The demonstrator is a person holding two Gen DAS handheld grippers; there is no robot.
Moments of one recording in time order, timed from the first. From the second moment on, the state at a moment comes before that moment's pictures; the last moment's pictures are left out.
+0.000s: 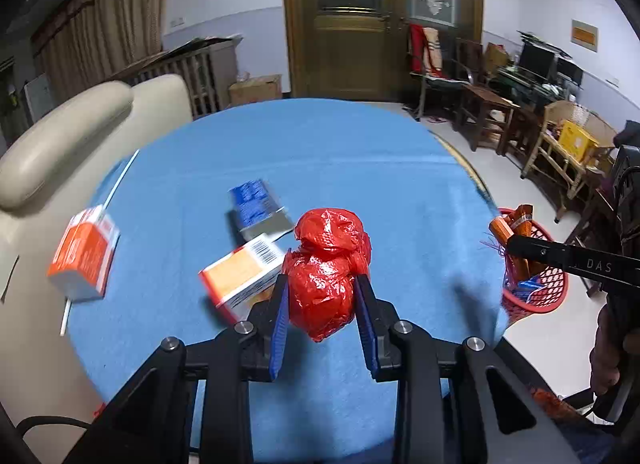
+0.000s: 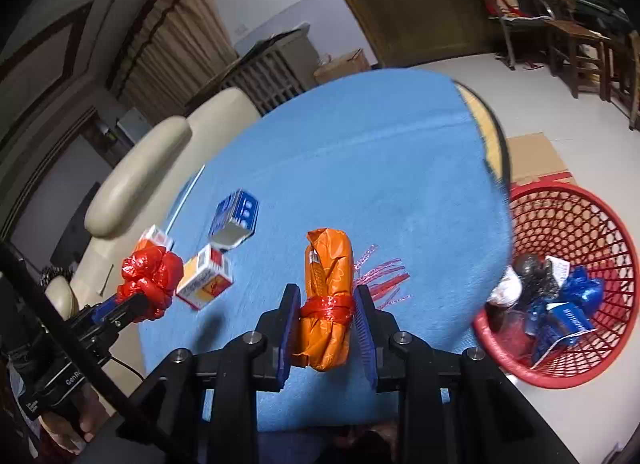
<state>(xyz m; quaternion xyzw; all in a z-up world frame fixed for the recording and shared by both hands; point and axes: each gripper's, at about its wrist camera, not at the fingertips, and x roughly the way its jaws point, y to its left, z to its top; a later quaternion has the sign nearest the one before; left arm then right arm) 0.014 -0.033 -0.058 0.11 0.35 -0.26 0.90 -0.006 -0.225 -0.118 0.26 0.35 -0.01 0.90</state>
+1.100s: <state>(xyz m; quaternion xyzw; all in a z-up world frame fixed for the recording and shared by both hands) -0.028 -0.187 -0.023 0.23 0.27 -0.33 0.87 -0.089 -0.325 -0.090 0.32 0.27 -0.10 0.90</state>
